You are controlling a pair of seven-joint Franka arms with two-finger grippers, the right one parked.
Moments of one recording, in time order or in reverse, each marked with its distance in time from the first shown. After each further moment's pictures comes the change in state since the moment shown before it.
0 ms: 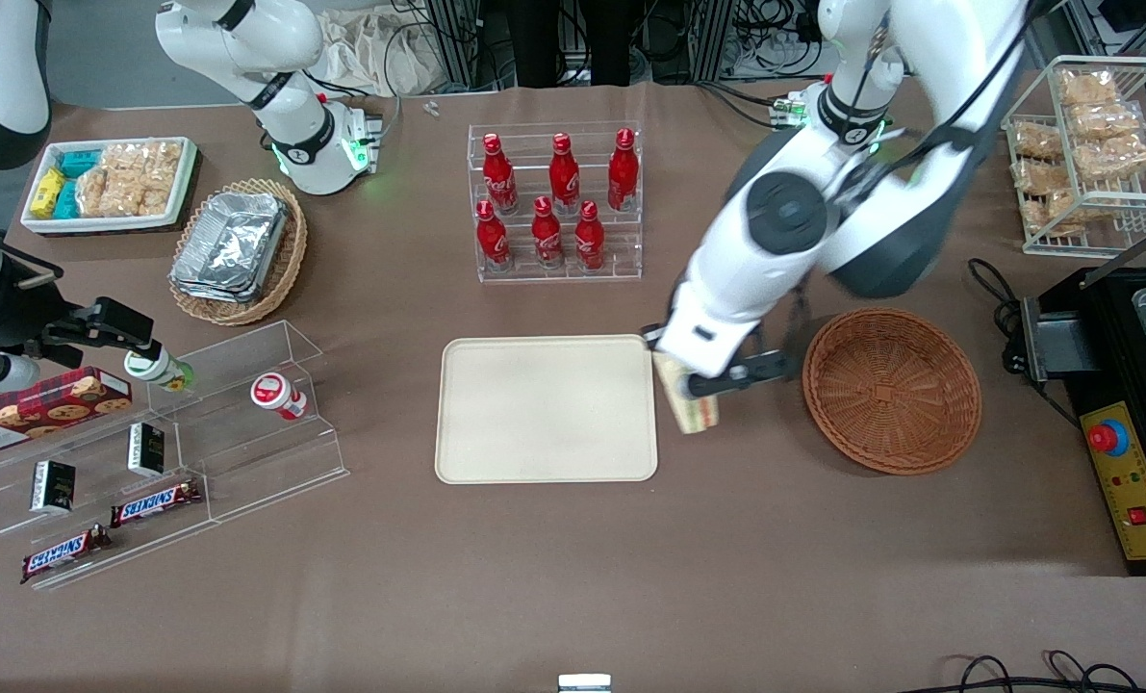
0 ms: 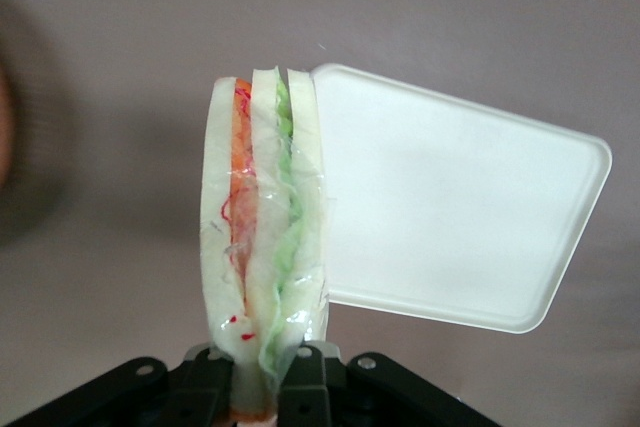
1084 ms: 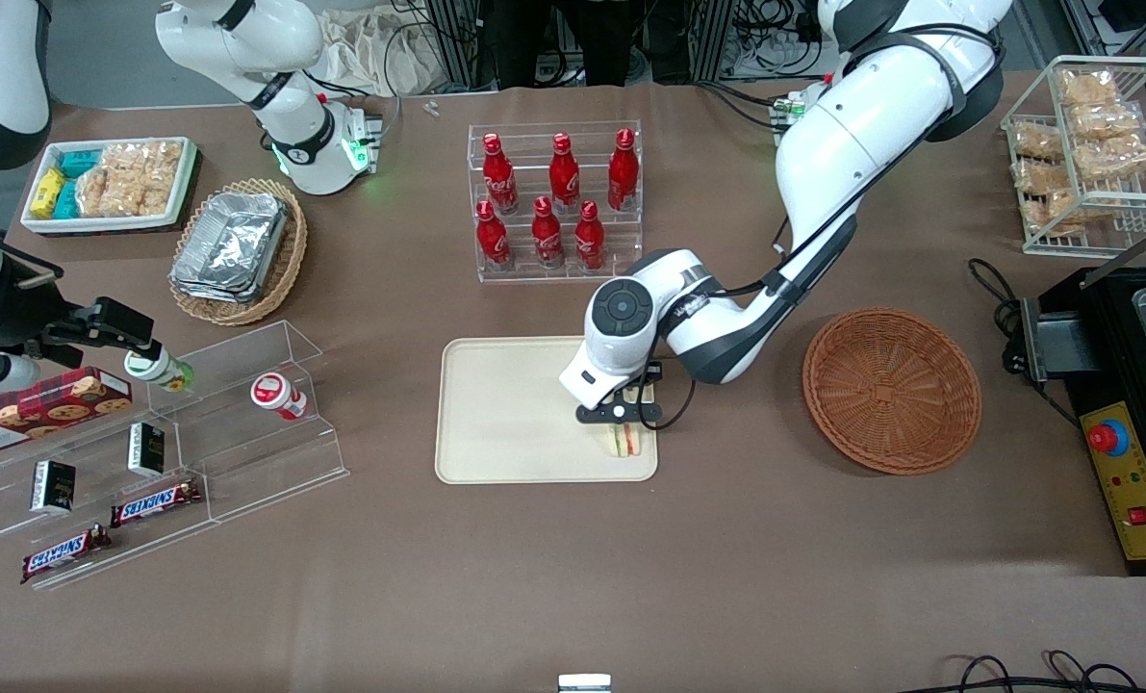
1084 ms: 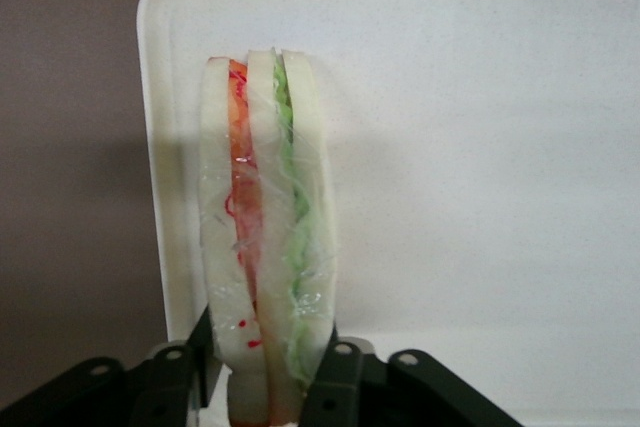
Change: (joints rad) arm -0.137 0.349 0.002 -0.012 0.355 0.228 -0.054
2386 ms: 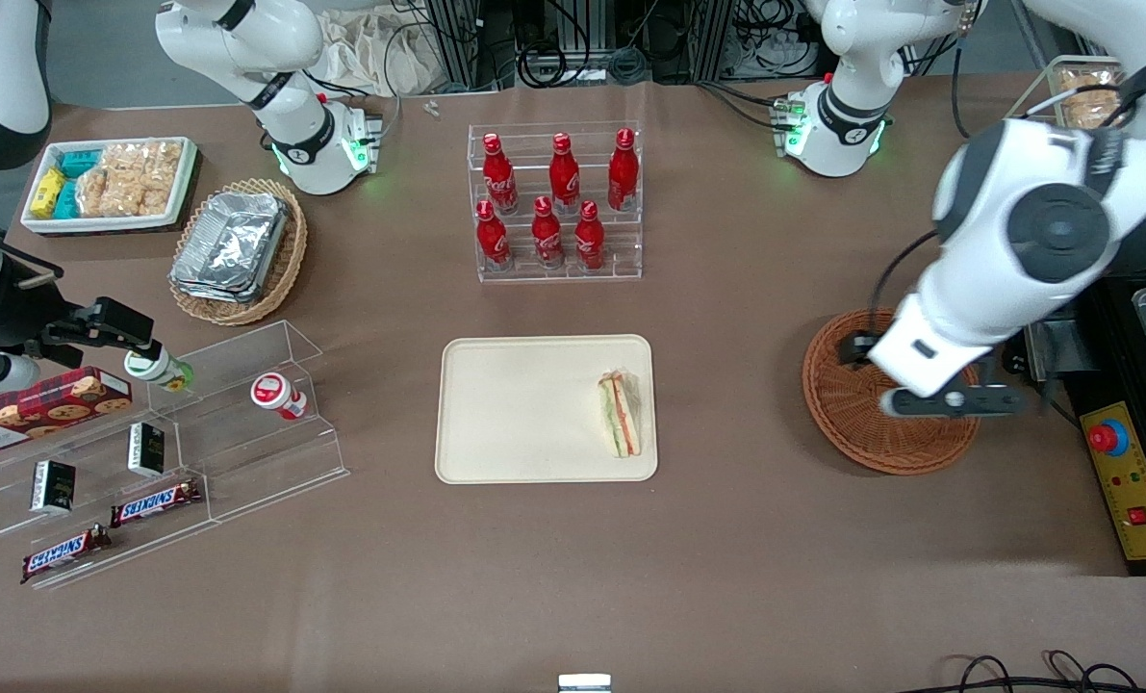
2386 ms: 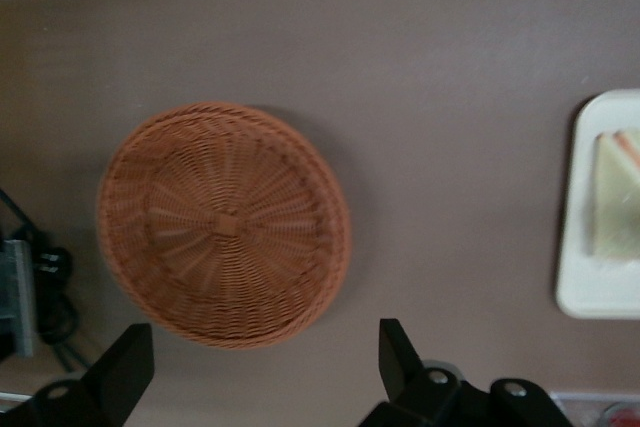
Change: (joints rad) arm 0.470 -0.627 0.124 -0.146 -0.331 -0.396 0.756
